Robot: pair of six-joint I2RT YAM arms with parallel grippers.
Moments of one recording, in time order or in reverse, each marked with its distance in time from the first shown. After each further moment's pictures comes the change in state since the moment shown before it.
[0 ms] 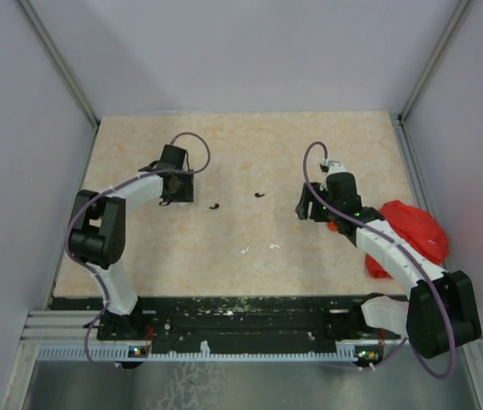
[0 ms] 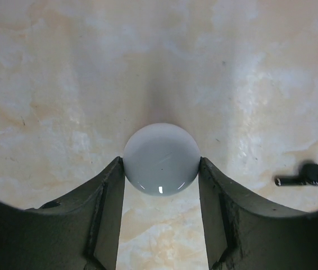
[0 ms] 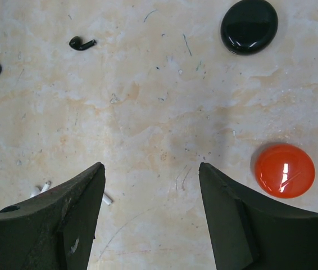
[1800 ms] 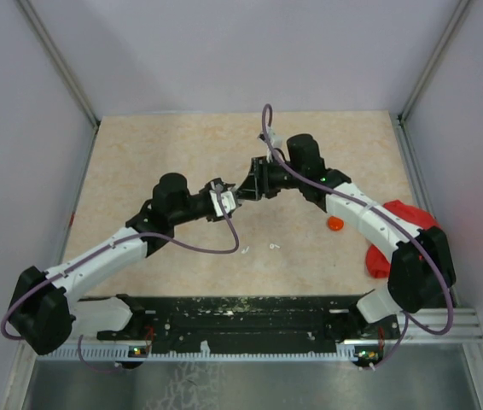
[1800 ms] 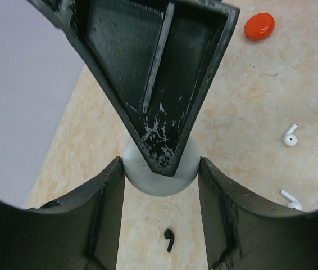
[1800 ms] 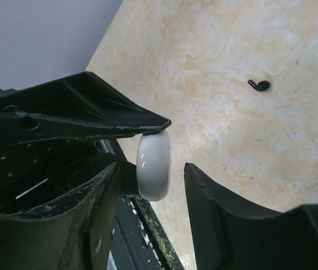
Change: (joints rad) left arm -0.388 -0.650 -0.401 0.546 0.550 0.913; right arm 0.216 0.285 0.447 0.059 -0.621 0.108
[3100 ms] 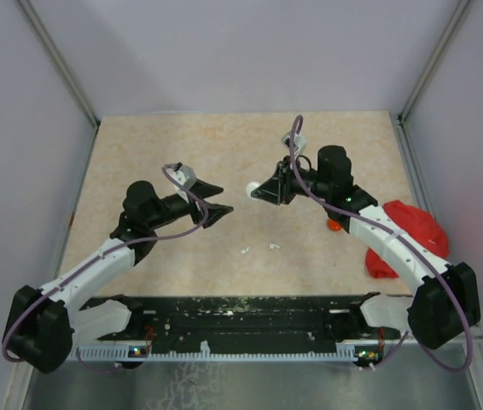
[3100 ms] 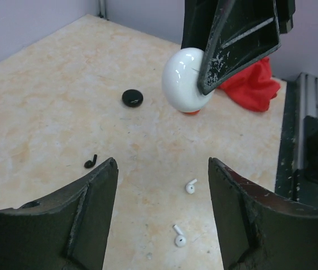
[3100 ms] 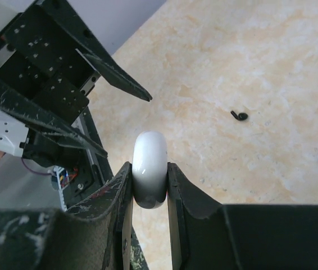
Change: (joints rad) left arm 0.168 -0.106 -0.156 0.262 0.224 -0.703; right arm -0.082 -0.218 -0.196 0.158 -0.046 -0.102
